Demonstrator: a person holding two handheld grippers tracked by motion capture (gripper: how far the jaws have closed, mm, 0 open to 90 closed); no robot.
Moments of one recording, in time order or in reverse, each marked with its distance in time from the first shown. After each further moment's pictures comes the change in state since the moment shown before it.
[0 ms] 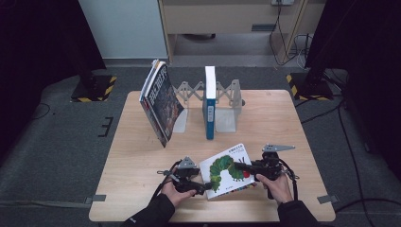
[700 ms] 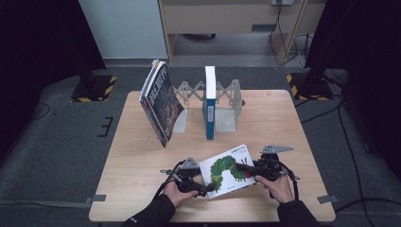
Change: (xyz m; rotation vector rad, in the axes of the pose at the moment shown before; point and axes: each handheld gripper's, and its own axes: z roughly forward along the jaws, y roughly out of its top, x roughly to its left) left arm 0.001 -0.001 0.009 0.000 -0.038 0.033; right arm -0.002 -0.004 0.003 0.055 -0.144 -0.071
